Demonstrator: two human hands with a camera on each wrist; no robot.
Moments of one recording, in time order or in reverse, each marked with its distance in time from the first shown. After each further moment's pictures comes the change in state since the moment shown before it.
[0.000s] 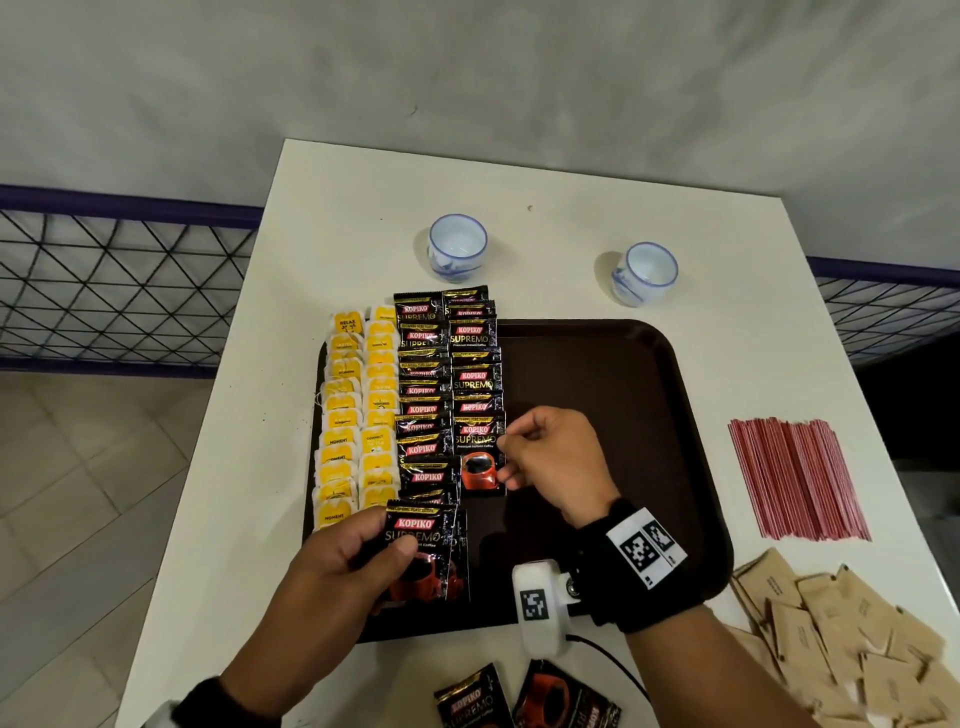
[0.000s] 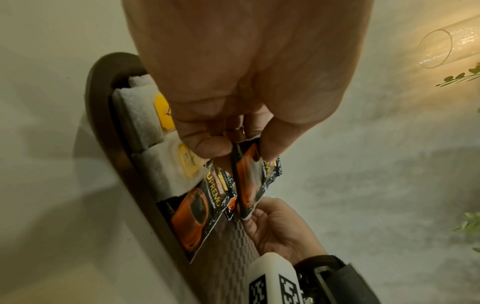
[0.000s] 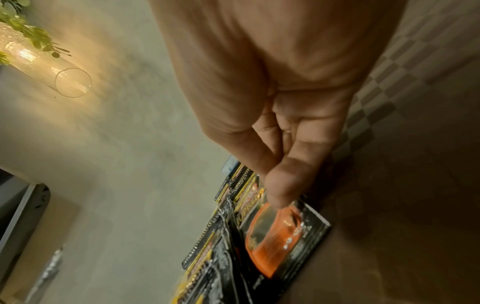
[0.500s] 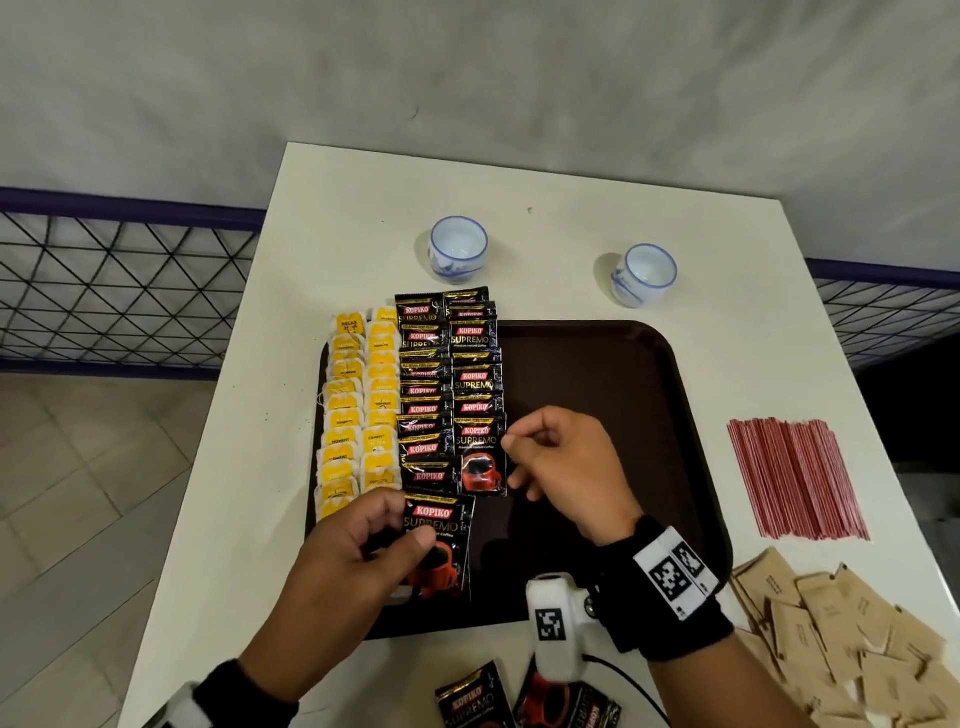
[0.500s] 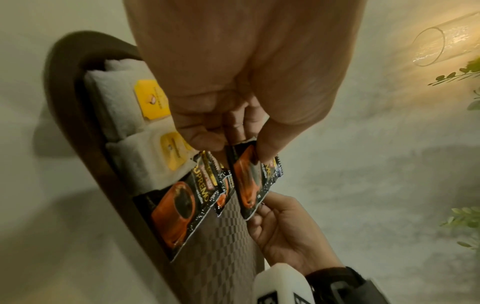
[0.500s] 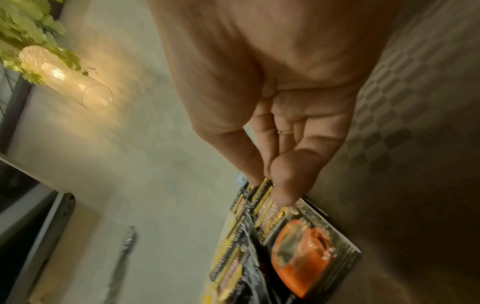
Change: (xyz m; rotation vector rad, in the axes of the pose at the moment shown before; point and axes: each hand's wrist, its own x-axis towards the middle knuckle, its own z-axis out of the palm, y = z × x) left_hand 0.002 0.011 0.009 0.153 0.057 0.157; right_hand -0.026 -0.012 -0.011 0.021 -0.015 -0.089
